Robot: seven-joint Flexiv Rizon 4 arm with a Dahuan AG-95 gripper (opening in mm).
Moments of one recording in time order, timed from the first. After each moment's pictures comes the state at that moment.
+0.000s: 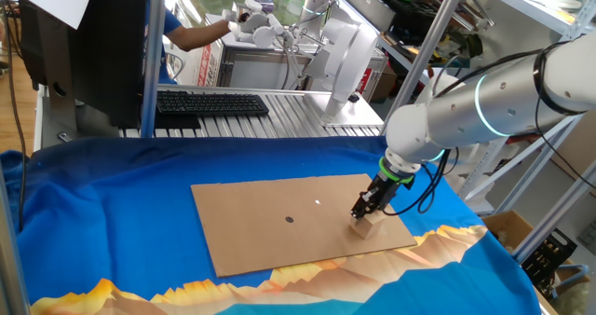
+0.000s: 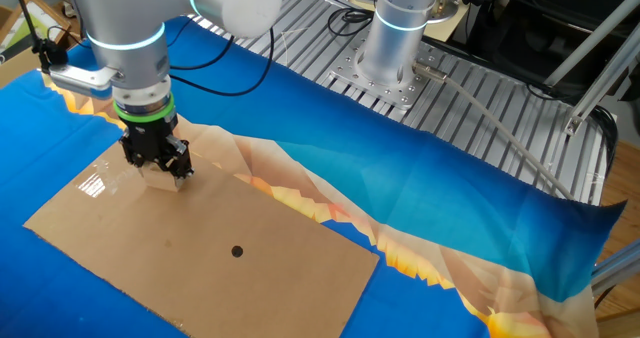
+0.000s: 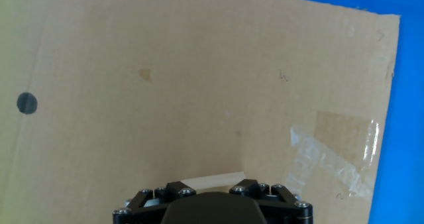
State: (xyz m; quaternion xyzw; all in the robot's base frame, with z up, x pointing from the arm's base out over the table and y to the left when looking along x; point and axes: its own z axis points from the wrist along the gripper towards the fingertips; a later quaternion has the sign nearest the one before) arm 0.594 -0.214 0.020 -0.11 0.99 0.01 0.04
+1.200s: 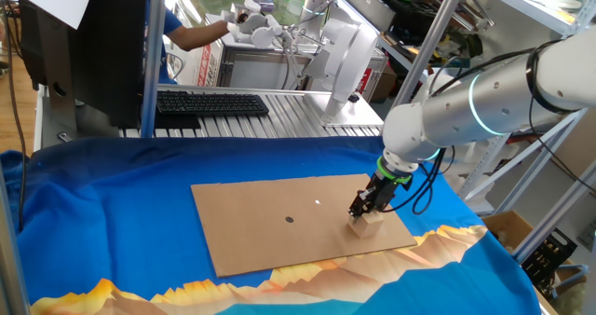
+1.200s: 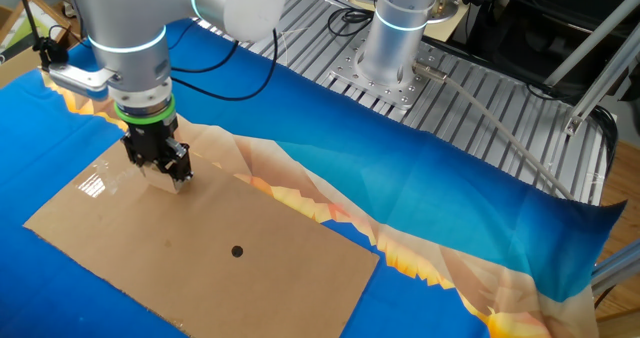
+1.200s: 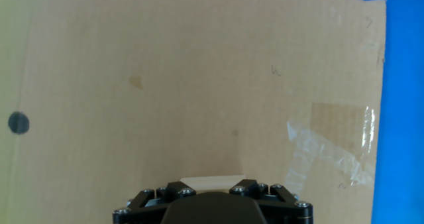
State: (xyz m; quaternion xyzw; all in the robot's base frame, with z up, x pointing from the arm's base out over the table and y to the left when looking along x) arm 0.601 -0.211 0.019 -0.06 1.00 0.01 0.04
